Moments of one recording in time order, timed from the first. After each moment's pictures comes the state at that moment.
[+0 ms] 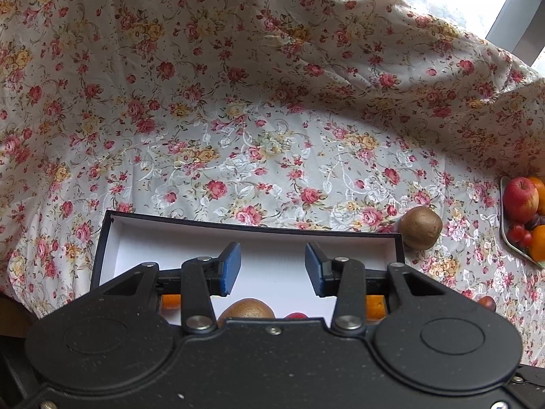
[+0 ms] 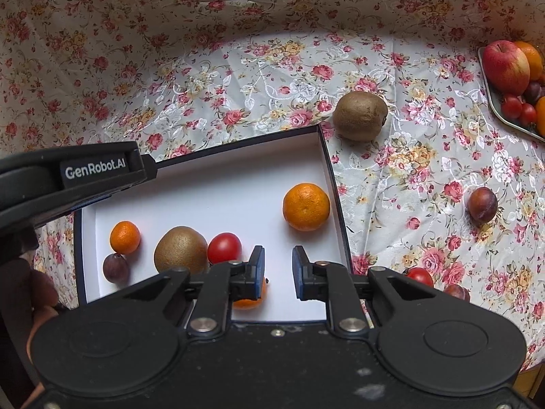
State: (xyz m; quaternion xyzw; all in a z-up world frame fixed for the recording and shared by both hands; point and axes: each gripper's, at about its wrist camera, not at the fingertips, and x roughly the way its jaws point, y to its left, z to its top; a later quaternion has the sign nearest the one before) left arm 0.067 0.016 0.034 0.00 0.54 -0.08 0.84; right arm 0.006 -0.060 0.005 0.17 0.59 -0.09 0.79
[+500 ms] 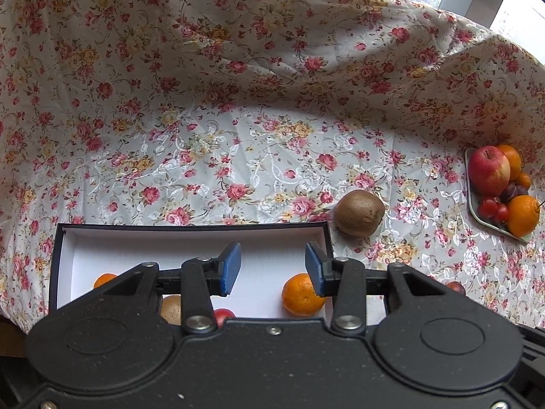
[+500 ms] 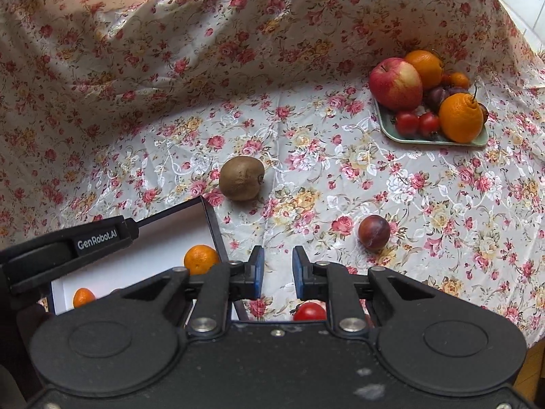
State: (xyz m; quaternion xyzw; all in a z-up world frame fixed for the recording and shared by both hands) left arm 0.047 -0.063 0.037 0.04 0.53 -0.12 0.84; right arm -0.040 -0.147 0.041 0.19 0.51 -0.20 0.81
